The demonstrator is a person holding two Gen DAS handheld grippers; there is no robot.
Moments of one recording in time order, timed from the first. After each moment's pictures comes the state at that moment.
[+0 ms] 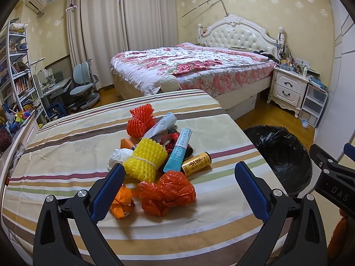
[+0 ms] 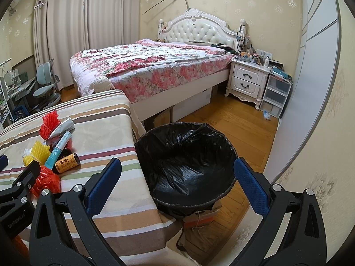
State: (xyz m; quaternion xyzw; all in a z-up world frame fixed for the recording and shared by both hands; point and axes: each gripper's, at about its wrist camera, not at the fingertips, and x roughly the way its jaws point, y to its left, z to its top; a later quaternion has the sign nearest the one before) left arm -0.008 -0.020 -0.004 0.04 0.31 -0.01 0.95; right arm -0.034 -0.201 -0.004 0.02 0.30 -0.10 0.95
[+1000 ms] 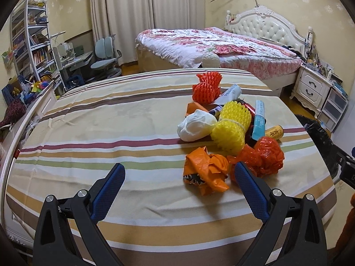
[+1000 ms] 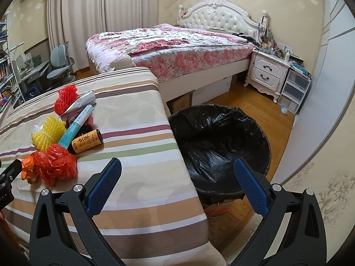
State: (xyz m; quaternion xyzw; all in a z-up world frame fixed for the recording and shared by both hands) left arm -0.024 0.091 -0.032 0.00 0.37 0.05 0.93; right arm -0.021 -0.157 -0.031 0.01 0.36 -0.04 0.93
